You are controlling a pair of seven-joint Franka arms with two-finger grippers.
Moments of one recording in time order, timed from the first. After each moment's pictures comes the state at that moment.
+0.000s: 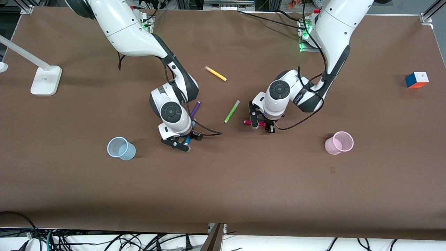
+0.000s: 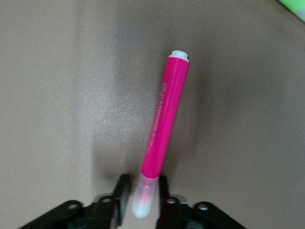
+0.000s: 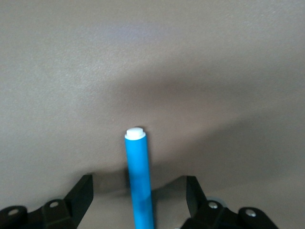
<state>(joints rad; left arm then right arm) -0.27 0.59 -0.27 -1.97 0.34 2.52 0.66 0.51 0.79 0.04 -1.57 -0.01 2.33 0.90</state>
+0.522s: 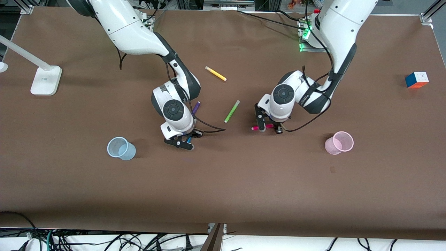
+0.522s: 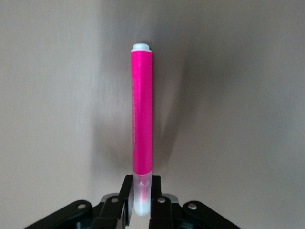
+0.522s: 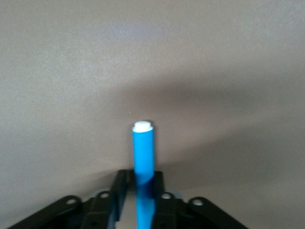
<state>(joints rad) -0.24 0.55 -0.26 -1.93 0.34 2.27 0.66 0.52 0.78 0.04 -1.57 -0.01 2.33 0.82</state>
